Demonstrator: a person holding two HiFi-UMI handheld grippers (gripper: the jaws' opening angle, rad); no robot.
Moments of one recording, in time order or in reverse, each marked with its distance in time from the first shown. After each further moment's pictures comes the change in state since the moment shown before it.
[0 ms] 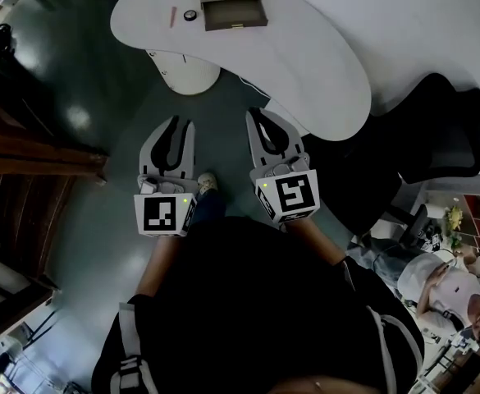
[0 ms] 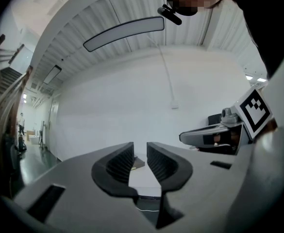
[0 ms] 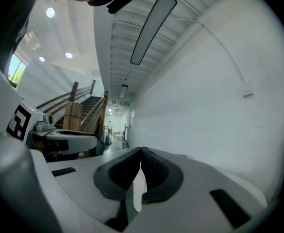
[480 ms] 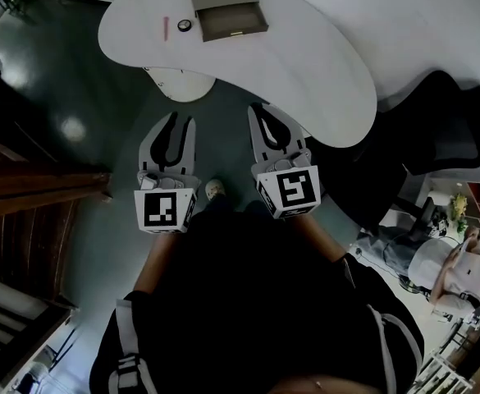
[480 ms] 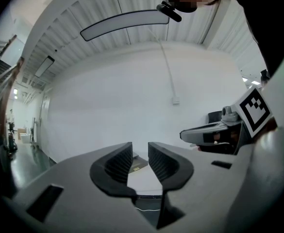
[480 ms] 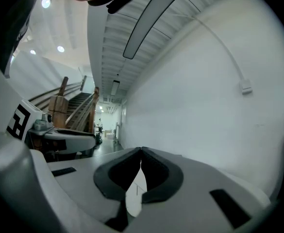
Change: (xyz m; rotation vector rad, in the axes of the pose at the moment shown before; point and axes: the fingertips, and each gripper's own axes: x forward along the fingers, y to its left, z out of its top) left arm 0.069 0.060 -0.014 -0.007 0.037 -0.081; right arm 0.078 -0.022 -0.008 0.010 0.021 -0.108
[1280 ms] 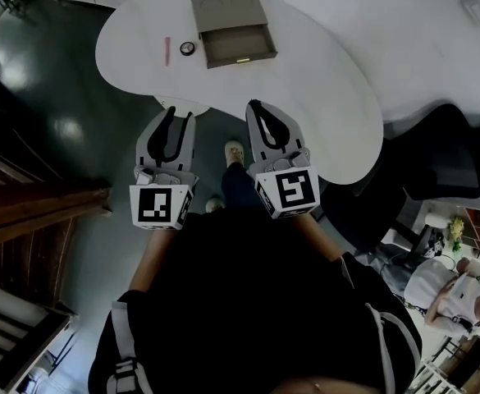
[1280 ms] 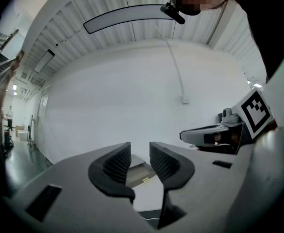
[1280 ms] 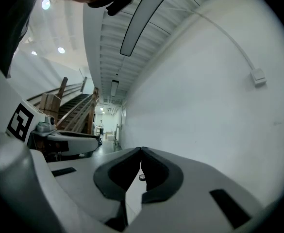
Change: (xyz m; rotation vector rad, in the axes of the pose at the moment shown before) left arm 0.108 0.053 0.002 -0.016 -0.020 -0.016; right arm 0.106 -0.052 0.004 -0.009 -0.024 0.020
